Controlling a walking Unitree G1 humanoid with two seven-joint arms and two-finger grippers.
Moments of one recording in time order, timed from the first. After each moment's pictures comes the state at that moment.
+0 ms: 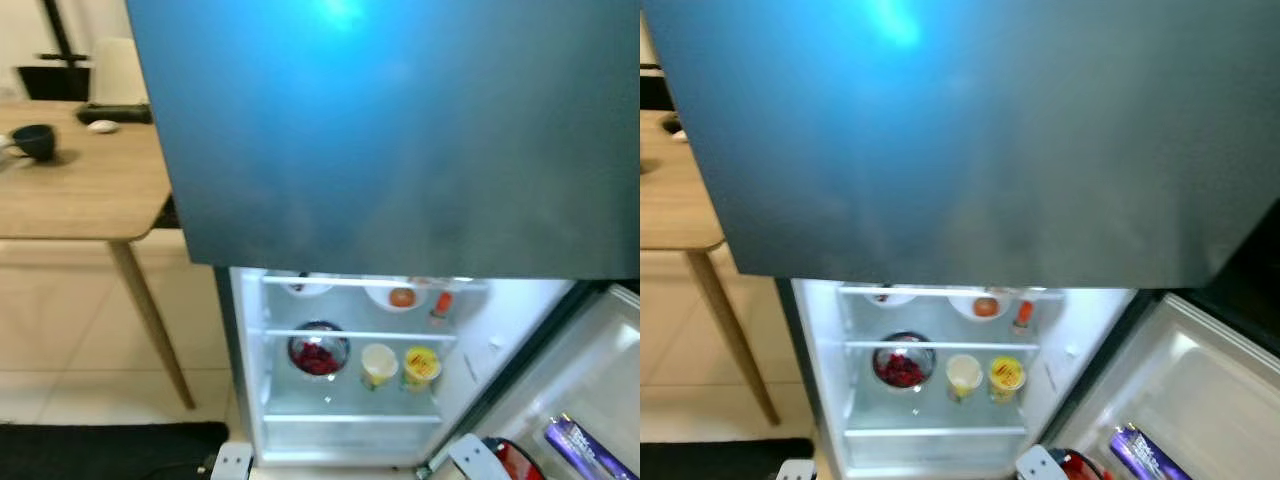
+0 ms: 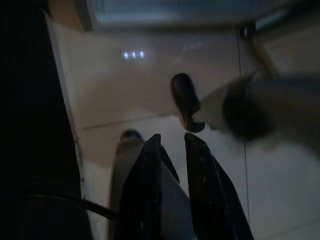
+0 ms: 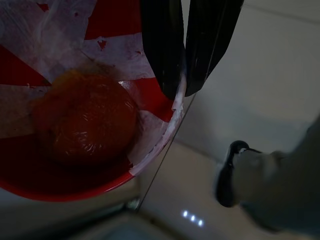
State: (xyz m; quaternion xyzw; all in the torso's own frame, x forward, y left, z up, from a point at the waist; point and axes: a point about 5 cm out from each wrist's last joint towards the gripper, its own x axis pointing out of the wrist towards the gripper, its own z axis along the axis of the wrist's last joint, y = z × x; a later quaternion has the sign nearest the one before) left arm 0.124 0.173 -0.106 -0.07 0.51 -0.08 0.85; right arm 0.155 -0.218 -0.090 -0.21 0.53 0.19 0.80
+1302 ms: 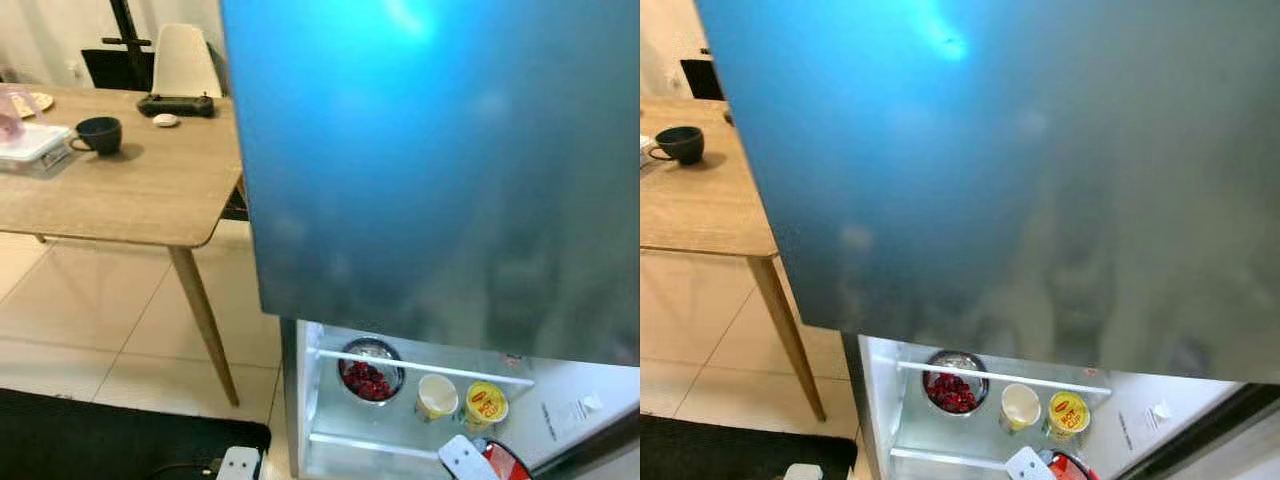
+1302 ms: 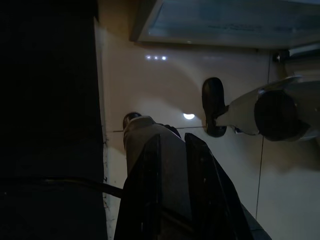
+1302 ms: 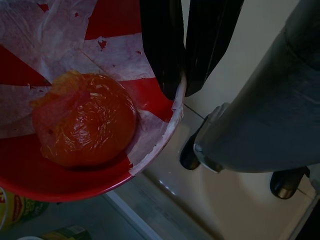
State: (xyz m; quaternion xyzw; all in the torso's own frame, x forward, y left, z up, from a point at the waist) left arm 0.129 0.170 -0.104 -0.05 0.51 -0.10 0.86; right arm 0.161 -0.207 -0.088 -0.21 0.50 0.22 0.81
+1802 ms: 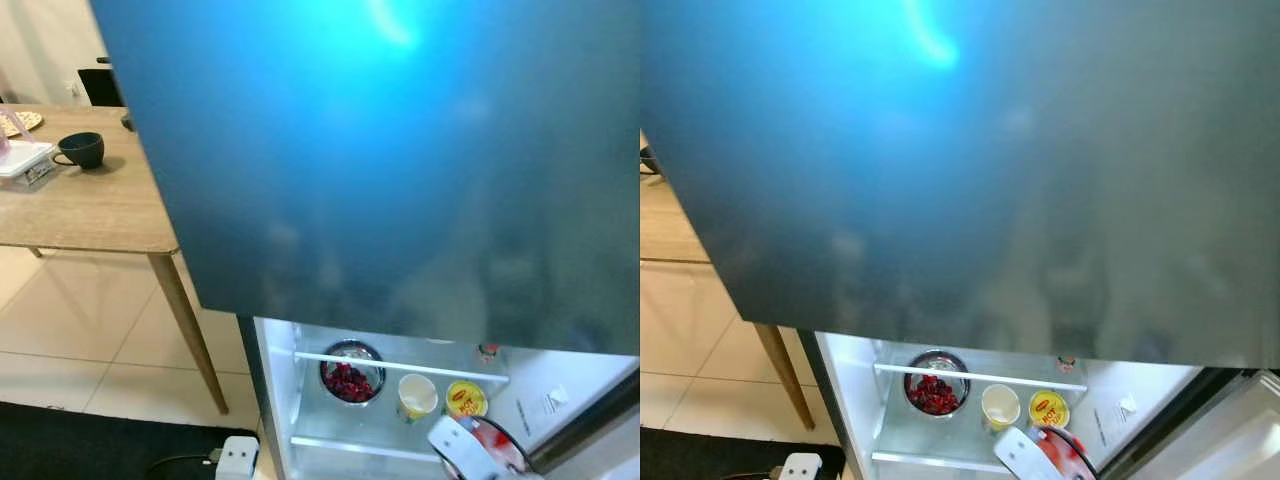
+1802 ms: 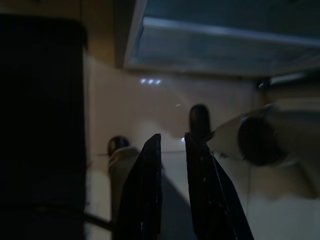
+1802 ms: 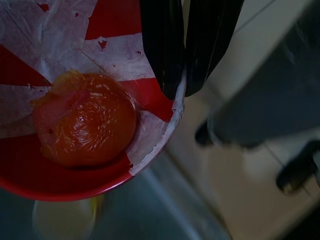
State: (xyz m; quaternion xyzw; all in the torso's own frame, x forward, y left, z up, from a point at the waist) left arm 0.150 0.169 -0.095 -0.08 0.45 -0.09 0.88; right arm 0.213 -0.184 -0.063 -0.26 0.42 0.31 0.81
